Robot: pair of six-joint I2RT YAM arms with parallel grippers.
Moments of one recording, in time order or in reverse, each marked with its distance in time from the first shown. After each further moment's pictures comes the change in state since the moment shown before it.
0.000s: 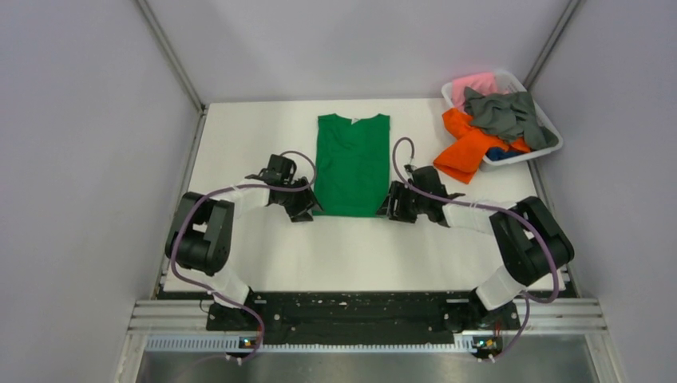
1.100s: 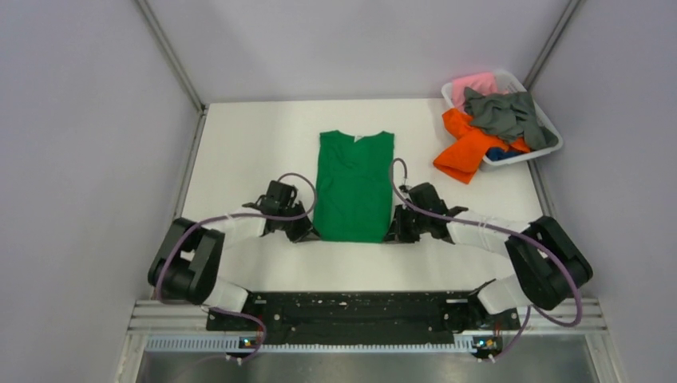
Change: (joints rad) left arm -0.046 -0.117 -0.224 0.158 0.043 -0.062; right arm 0.078 -0.101 -0.087 -0.117 0.014 -0.021
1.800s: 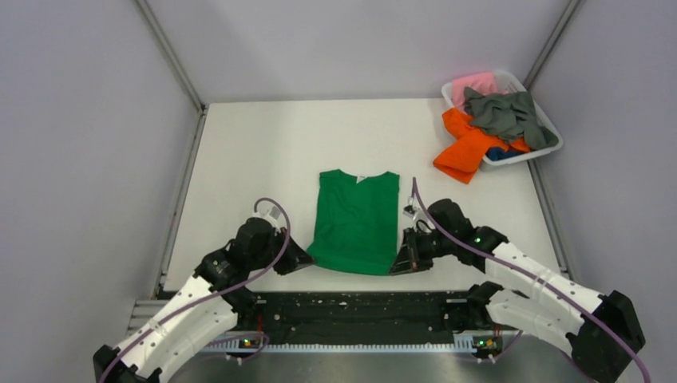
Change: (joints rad) left arm -0.282 -1.009 -0.259 -0.415 -0.127 -0.284; right arm 0.135 -0.600 -0.118 -0.446 -0.320 0.072
